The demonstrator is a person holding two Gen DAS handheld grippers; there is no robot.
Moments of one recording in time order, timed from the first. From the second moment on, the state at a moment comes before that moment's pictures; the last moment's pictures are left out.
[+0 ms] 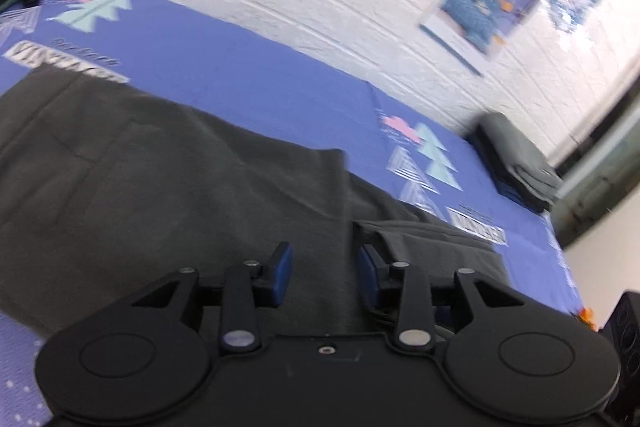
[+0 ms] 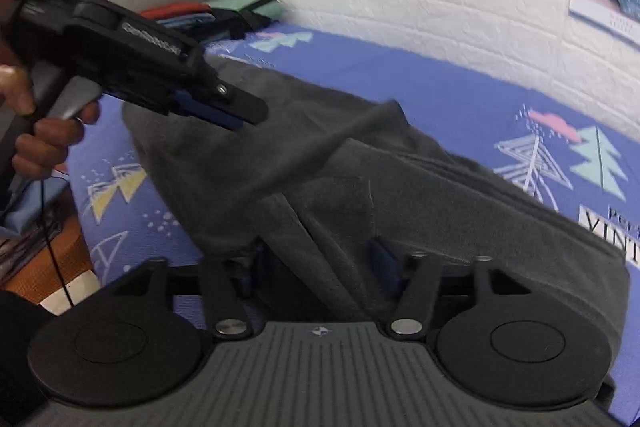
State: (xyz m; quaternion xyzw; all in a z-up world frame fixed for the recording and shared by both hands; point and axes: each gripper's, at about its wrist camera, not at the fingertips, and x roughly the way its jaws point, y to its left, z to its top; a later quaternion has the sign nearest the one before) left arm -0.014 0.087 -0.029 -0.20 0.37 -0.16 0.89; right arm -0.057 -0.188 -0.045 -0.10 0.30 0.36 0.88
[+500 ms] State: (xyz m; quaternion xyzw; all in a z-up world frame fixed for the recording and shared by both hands) left arm 0.035 0.025 -0.056 -0.18 0.41 -0.24 0.86; right arm -0.055 -0.286 -0.029 0.00 0.31 0.19 0.93
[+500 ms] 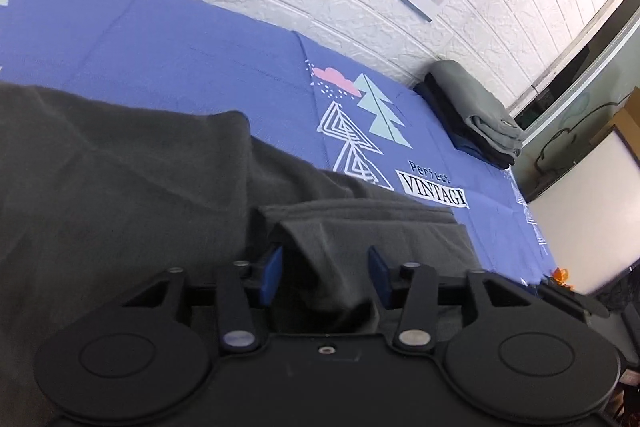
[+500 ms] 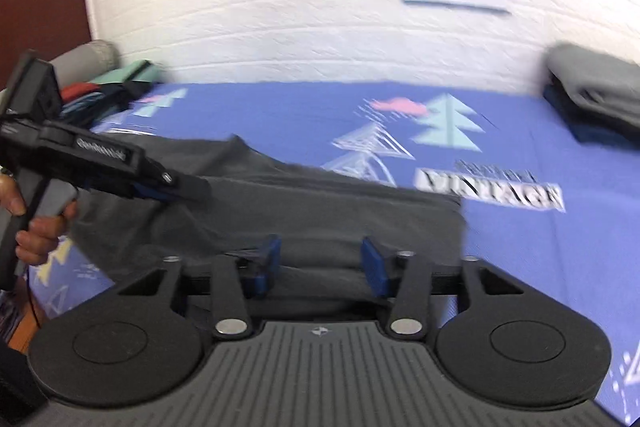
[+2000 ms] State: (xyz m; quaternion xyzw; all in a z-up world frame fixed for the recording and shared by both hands) left arm -0.124 0.186 -0.037 -0.31 0.31 0.08 0.89; right arm -0.033 -0.169 -0.038 -0.02 0.33 0.37 0.87
